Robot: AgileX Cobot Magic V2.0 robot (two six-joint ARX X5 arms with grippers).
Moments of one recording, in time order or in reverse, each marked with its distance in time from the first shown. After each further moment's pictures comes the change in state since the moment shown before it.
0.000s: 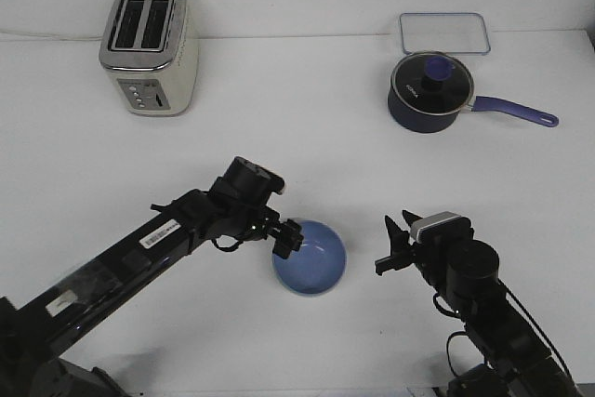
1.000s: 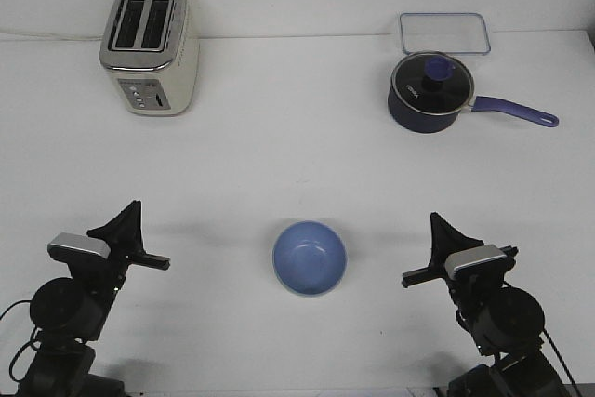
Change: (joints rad) left arm 0.459 -1.100 -0.864 0.720 -0.323 0.154; right arm 0.000 -0.312 -0.092 0.059 0.180 -0.139
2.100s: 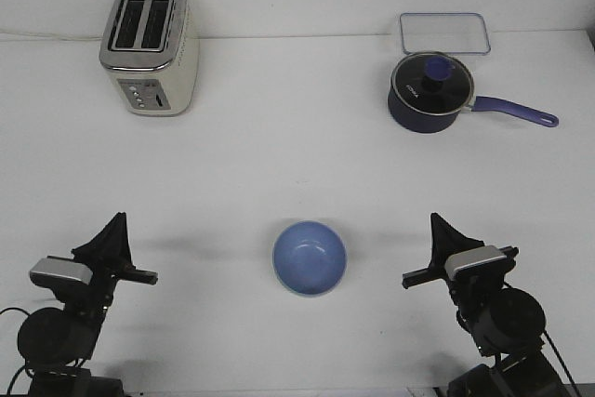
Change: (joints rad) left arm 0.108 -0.220 -0.140 0.007 0.072 -0.052; right arm 0.000 -0.007 0.000 -0.003 0.000 -0.009
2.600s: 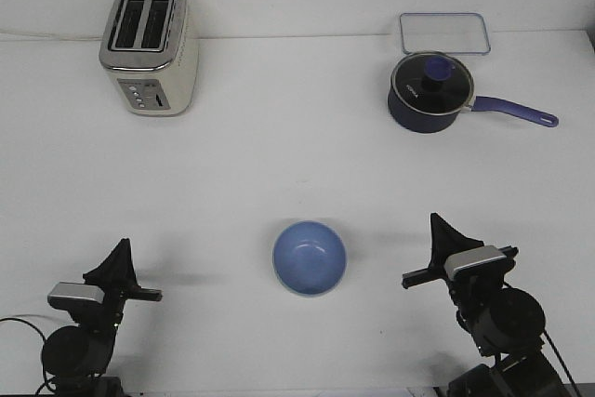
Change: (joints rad) left arm 0.074 -0.271 -0.262 -0.039 0.013 -0.007; right arm 0.000 0.000 0.000 0.001 0.000 -0.001
